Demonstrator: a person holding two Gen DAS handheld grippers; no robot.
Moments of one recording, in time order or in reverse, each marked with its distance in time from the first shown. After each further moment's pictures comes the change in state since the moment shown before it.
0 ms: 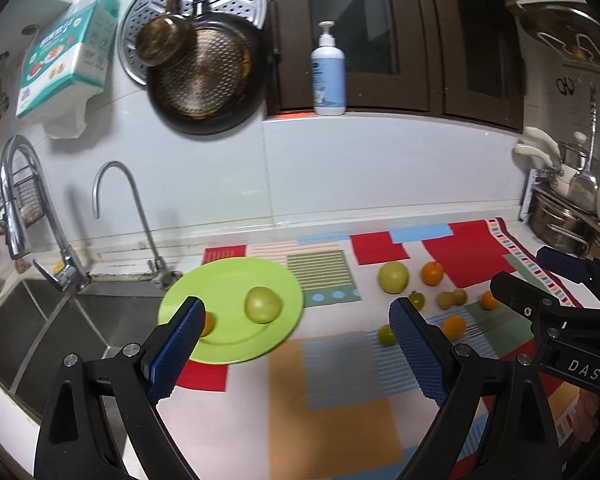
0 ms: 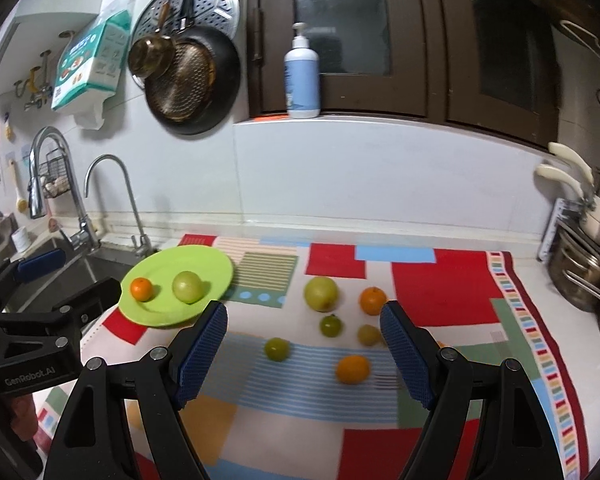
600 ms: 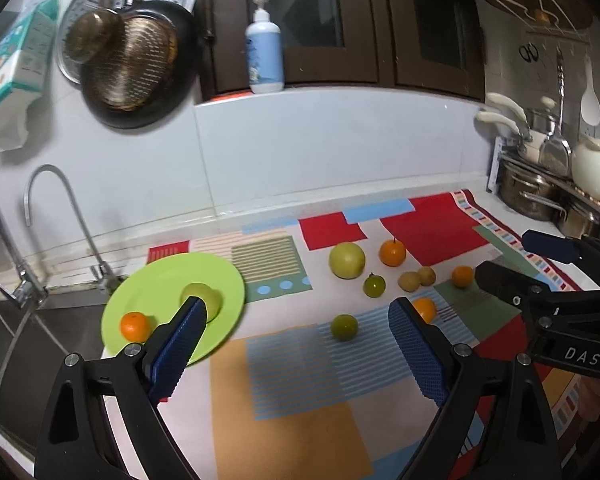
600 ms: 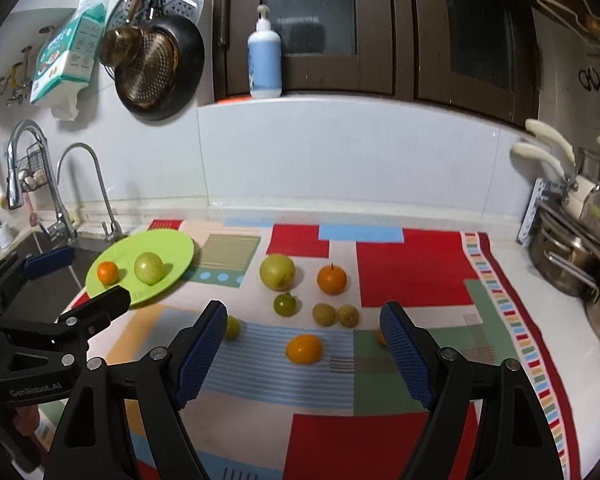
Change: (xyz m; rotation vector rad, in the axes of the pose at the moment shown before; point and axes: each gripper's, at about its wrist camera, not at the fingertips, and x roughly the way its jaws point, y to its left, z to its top) left arm 0.040 -0.041 -0.014 0.091 0.037 -0.126; right arm 0.013 -0.037 -0.019 0.013 0.050 -0.056
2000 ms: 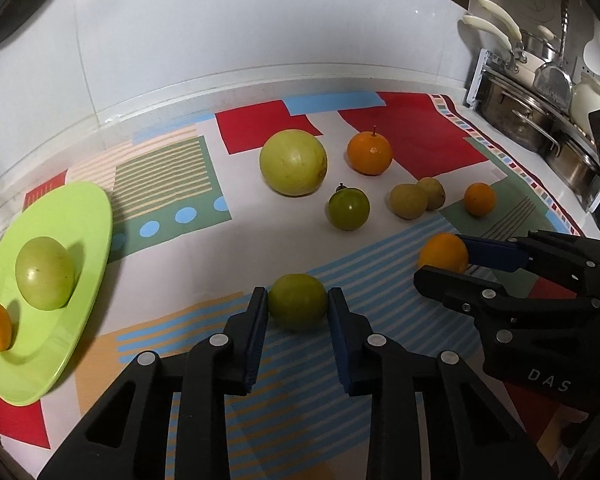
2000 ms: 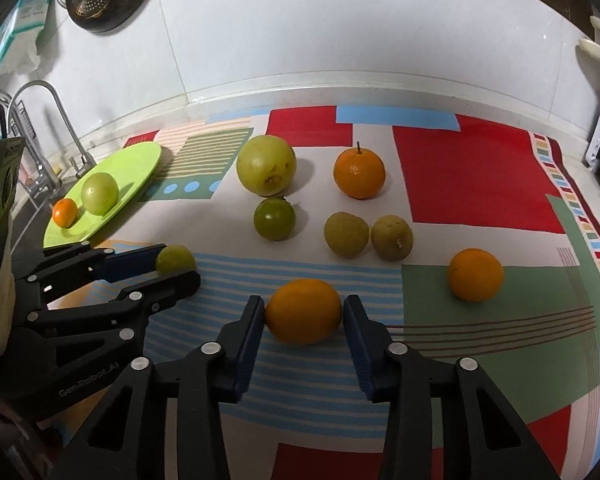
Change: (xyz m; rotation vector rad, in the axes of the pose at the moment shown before) left arm 0.147 -0.025 -0.031 0.047 0.312 -0.230; right arm 0.134 -0.013 -0.042 0.050 0.321 0.109
